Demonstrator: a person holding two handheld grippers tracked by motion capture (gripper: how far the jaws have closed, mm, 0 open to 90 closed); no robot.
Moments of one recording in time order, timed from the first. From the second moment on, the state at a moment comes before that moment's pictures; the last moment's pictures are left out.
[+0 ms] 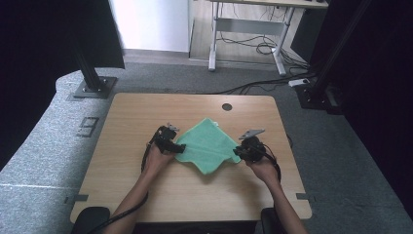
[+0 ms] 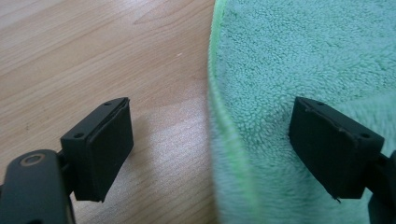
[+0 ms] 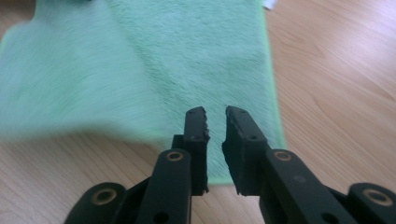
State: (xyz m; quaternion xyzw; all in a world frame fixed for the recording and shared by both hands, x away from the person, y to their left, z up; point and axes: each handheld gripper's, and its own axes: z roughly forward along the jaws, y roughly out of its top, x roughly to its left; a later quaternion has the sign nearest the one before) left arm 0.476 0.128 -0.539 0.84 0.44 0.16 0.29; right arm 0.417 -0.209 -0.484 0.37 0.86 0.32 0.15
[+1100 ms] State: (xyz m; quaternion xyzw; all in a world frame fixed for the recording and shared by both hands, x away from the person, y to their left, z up) left arm 0.433 0.162 -0.537 0.84 0.43 0.17 0.28; right arm 0.403 -0.190 -0.539 0.45 0.83 0.28 0.20
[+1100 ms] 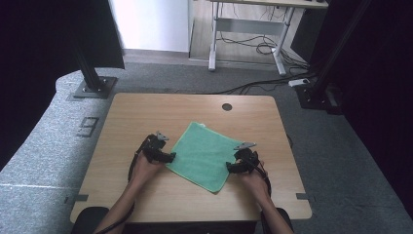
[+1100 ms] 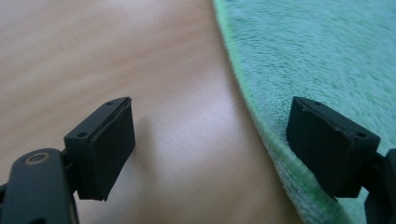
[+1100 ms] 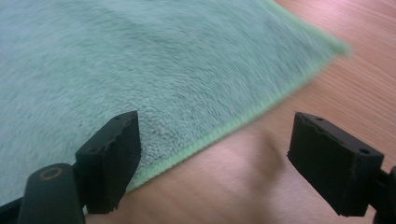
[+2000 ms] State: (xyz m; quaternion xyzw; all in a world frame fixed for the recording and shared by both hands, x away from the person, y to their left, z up) left arm 0.423 0.170 -0.540 0.84 0.43 0.16 0.29; right arm 0.427 -0.197 -0.542 0.46 0.82 0.29 0.18
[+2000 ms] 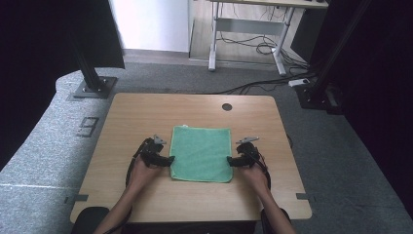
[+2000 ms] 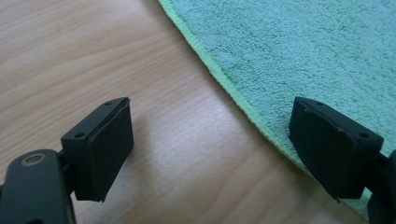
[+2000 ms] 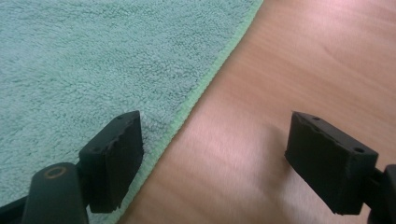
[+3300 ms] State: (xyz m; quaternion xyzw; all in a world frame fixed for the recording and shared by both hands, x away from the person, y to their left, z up) left arm 0.402 0.181 -0.529 0.85 0.40 0.15 0.30; right arm 0.427 -0.186 -0.534 0.43 0.83 0.32 0.16
